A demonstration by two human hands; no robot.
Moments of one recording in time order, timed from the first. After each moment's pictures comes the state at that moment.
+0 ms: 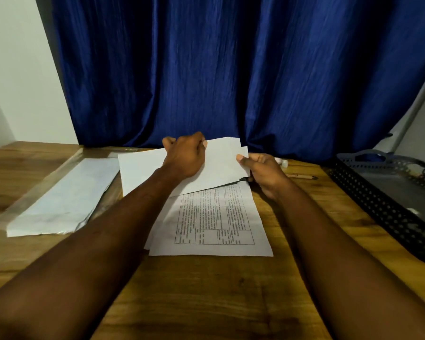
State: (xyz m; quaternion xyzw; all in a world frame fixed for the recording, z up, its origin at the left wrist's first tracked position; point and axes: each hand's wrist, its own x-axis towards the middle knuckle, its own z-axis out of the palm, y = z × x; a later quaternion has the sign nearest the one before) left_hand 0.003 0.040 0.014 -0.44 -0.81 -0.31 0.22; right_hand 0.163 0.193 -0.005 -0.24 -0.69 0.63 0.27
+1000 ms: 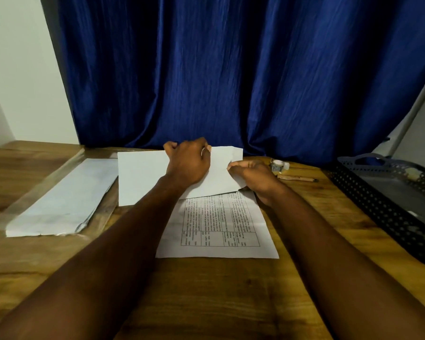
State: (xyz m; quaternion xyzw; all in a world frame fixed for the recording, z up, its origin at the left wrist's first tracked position) left_hand 0.012 0.034 0.006 -0.43 -0.80 -0.34 0.24; right_hand 0.155 0.161 -0.006 -0.24 -0.70 0.63 0.23
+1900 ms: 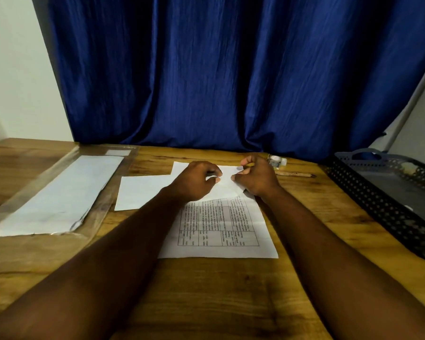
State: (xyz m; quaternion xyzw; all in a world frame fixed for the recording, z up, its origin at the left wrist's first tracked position) left_hand 0.013 0.044 -0.040 -0.51 -0.79 -0.35 -0.01; right_hand 0.154 0.175 -0.021 -0.37 -0.79 0.39 0.30
